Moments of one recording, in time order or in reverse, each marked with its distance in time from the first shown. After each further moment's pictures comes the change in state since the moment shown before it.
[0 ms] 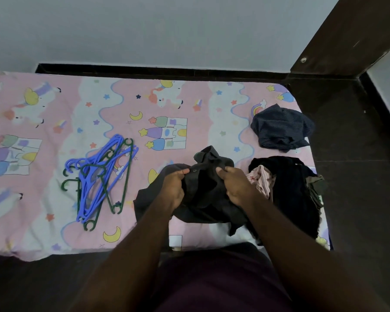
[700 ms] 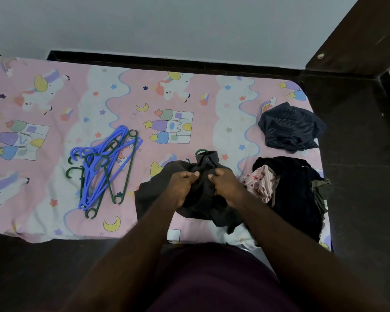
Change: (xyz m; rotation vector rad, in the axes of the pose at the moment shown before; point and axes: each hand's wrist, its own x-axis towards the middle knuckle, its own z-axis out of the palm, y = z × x) left_hand 0.002 -0.020 0.004 0.363 0.008 0.137; right_hand 0.004 0.011 0.010 -0.304 -0.142 -0.032
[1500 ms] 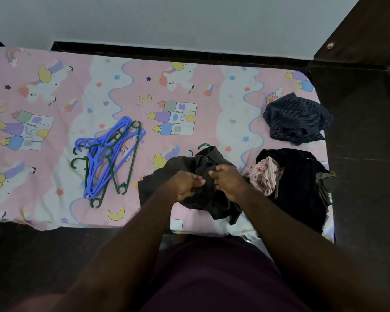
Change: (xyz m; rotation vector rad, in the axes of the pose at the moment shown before) left_hand -0.007 -0.008 -0.009 0.112 -0.216 -0.229; right_hand -0.001 0.015 0.003 0.158 -0.030 0.094
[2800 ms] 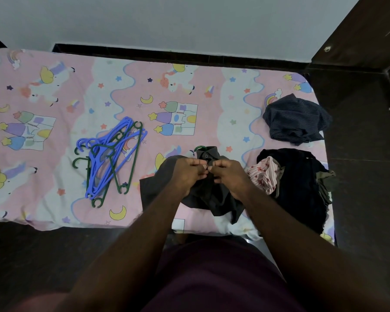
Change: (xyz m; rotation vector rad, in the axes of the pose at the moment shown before) left_hand -0.022 0.013 0.012 -0.096 0.209 0.369; right_hand -0.027 -0.013 0.002 -0.045 -0.002 -0.227
